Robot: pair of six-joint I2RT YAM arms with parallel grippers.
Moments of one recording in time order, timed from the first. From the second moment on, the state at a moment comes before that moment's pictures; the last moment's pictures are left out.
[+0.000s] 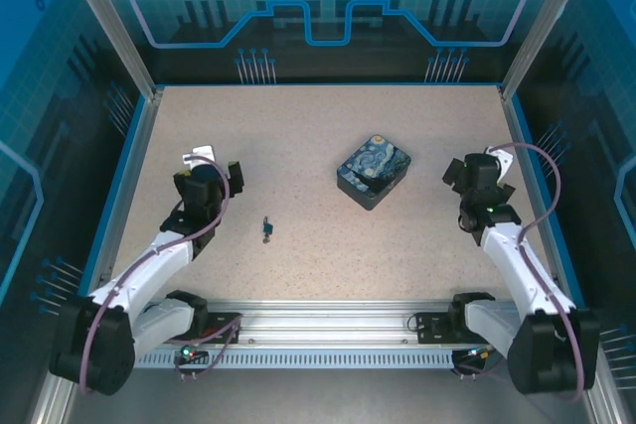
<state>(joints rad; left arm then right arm) -0.22 1.05 0.51 0.08 -0.49 -0.23 0.03 1.05 0.63 -0.26 0.47 0.42</state>
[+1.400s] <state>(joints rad) -0.04 1.54 0.39 0.79 -0.14 -0.12 0.09 1.50 0.39 0.69 0.18 -0.01</state>
